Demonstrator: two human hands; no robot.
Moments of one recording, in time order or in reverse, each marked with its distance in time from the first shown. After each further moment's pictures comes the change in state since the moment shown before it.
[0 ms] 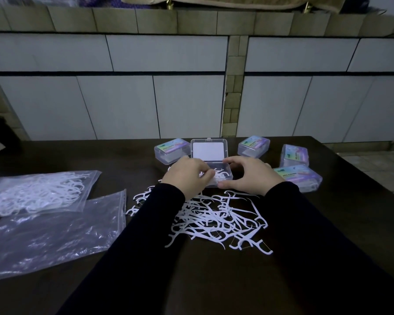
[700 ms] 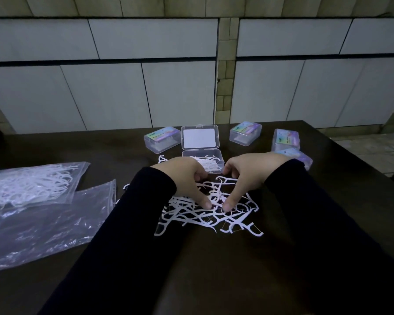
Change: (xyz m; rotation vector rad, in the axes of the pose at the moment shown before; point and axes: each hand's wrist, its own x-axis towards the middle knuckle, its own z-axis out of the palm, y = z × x) left_hand -0.022 0.038 -0.035 0.127 -0.570 -0.115; right_hand -0.036 -0.025 -0.034 -0.261 -0.461 0.080
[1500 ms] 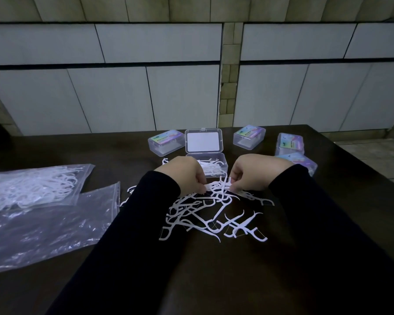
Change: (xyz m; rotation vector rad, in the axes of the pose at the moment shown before) left_hand 0.009 -0.007 0.003 -0.037 0.164 0.004; right_hand 0.016 0.004 0.006 0.024 0.127 -0.076
